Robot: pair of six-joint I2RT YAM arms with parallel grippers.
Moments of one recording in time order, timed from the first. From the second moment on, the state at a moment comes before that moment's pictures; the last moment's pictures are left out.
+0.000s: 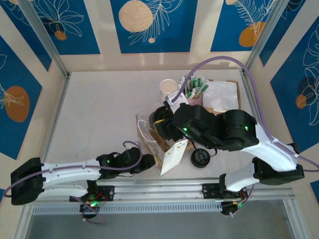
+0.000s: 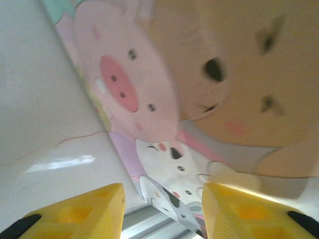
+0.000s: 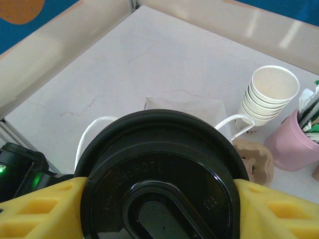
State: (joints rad) left arm -1.19 1.06 0.44 -0.12 -0.05 -1.42; right arm 1.39 1.38 2.01 -1.37 0.58 0.51
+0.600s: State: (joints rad) left arm -1.19 0.84 0.57 -0.53 -0.26 -1.37; right arm 1.49 1.45 2.07 -1.38 0.64 0.53
